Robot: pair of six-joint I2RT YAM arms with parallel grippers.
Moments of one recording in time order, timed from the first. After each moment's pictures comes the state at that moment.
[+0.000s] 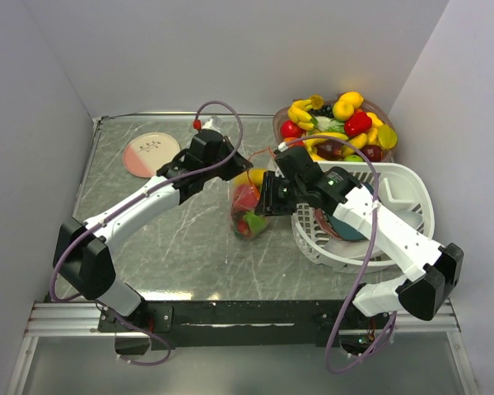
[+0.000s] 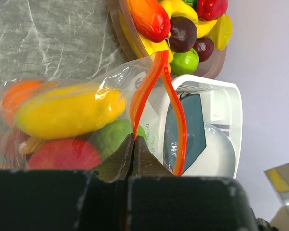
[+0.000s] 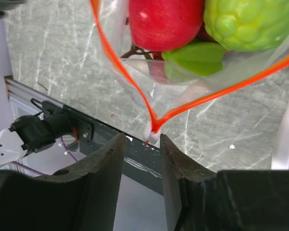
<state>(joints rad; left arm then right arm) -0.65 1.54 1.32 -0.23 0.01 -0.98 0.73 1.35 1.37 -0.90 -0.11 0.72</state>
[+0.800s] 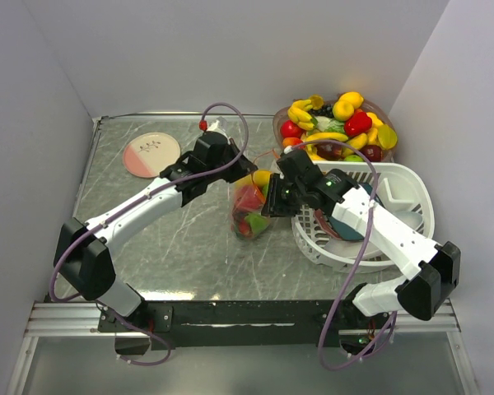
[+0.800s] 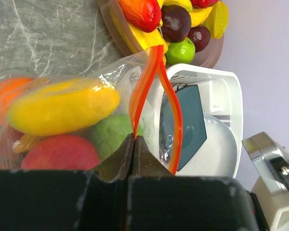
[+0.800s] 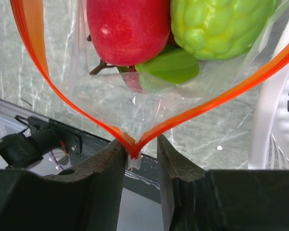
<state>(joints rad) -0.68 1.54 1.32 -0.22 0.01 -0.96 0.70 1.35 1.30 -0.88 -0.06 0.74</state>
